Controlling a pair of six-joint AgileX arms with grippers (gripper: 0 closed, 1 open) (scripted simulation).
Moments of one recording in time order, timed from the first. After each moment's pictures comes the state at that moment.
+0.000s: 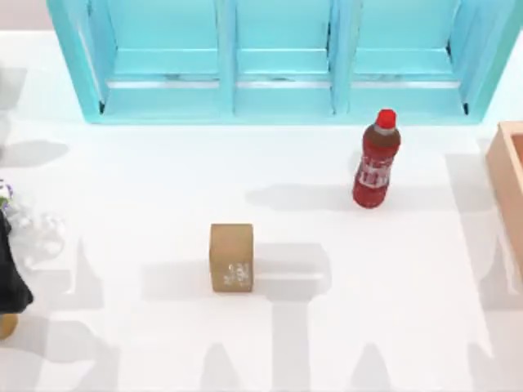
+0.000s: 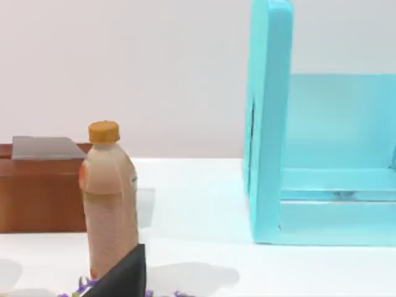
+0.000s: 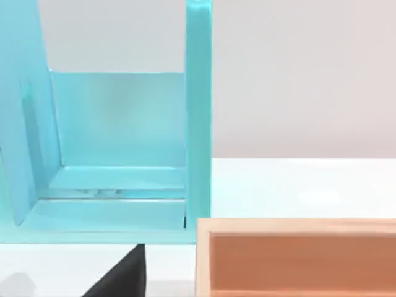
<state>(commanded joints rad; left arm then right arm) 0.00 0.00 0.00 0.00 0.00 0.00 0.00 0.00 0.00 0.00 0.00 0.00</state>
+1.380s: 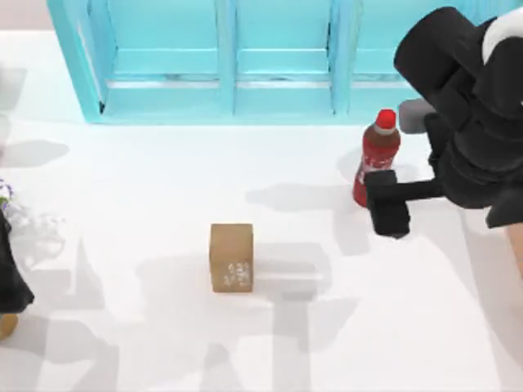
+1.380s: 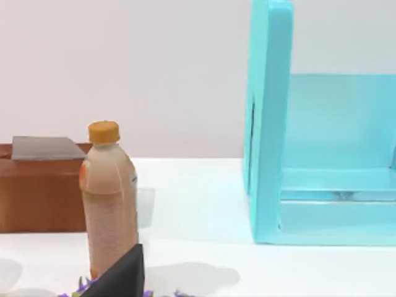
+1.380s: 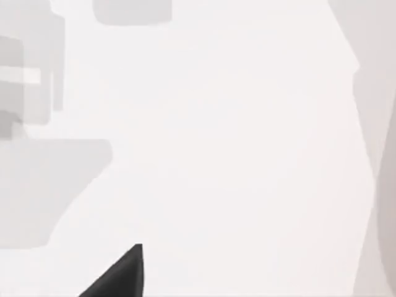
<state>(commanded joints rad) 0.00 0.00 0.00 0.00 0.00 0.00 0.56 1.66 1.34 -1.14 0.11 0.45</state>
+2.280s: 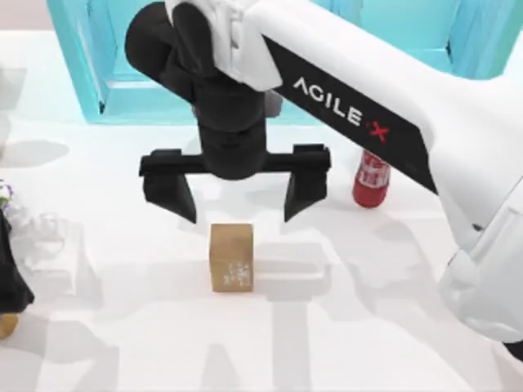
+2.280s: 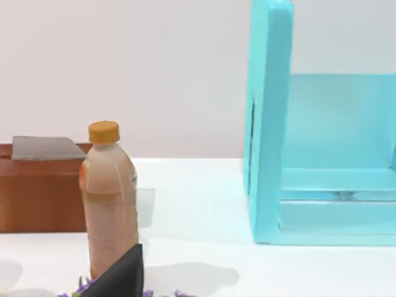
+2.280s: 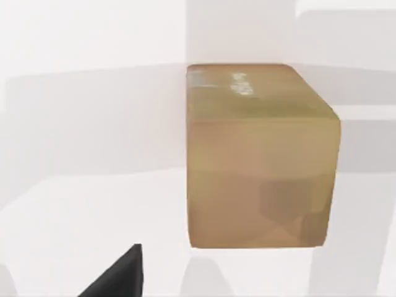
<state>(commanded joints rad) 0.00 0.00 0.00 0.00 0.00 0.00 0.84 2.52 2.56 -1.65 0.01 0.86</state>
